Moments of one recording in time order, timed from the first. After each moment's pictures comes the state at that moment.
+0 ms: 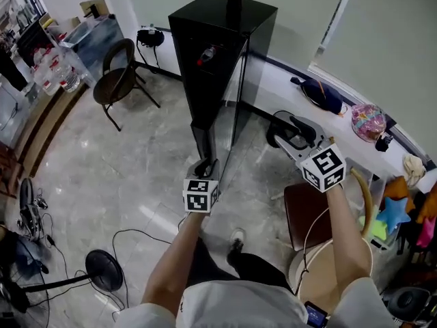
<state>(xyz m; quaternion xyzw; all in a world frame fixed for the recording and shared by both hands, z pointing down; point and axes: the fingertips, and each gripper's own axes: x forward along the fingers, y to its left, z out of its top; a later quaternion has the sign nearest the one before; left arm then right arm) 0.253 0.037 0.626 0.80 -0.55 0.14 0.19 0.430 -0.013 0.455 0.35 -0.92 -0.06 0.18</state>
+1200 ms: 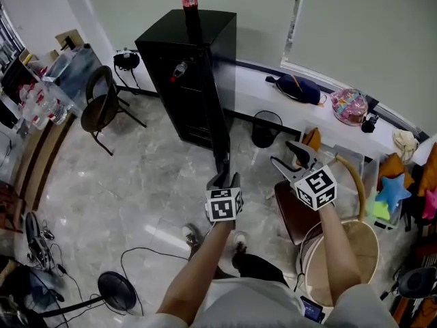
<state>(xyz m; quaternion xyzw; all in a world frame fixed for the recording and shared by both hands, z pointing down) 0.390 0.061 0.609 0.79 -0.52 0.17 0.27 0.524 0.042 0.481 0.41 -0.89 0.01 0.17</state>
